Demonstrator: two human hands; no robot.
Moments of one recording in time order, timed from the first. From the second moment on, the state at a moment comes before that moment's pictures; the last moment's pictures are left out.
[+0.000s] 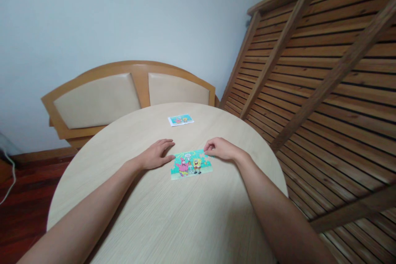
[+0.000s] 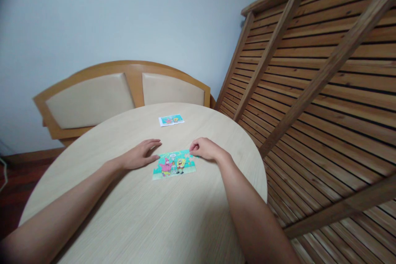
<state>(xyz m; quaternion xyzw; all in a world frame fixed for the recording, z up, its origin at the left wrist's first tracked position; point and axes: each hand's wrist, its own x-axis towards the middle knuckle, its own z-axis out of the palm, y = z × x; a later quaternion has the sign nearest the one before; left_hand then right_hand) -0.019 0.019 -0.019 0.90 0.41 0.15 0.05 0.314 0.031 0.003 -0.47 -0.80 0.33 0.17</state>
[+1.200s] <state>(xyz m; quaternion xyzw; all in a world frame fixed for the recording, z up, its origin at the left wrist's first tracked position) -0.023 0.020 -0.022 0.90 0.41 0.16 0.06 0.375 0.054 -0.011 -0.57 -0.75 0.25 0.21</state>
